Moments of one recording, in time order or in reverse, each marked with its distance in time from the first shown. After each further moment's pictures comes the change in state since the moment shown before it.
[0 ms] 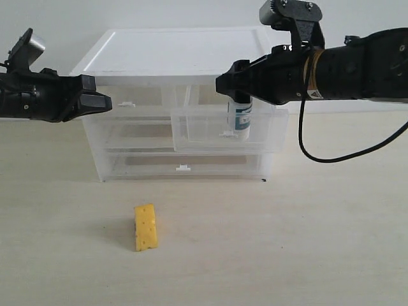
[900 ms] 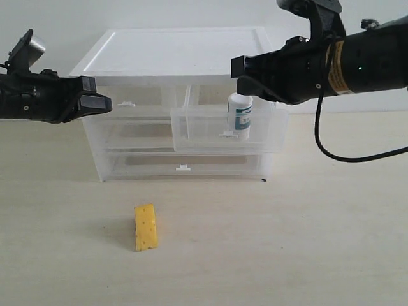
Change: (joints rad) left arm 0.000 0.000 0.002 0.005 0.000 0.000; right arm 0.000 -0.139 0.049 -0.449 -0.042 0.588
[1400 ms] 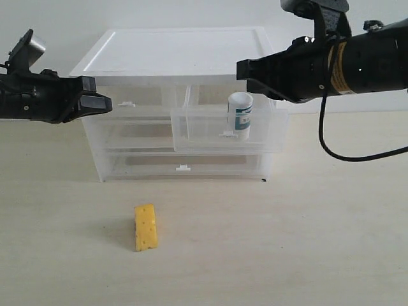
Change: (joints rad) left arm 0.000 0.000 0.000 0.000 0.000 0.000; right arm -0.002 0.001 0.004 -0.004 0.080 -0.037
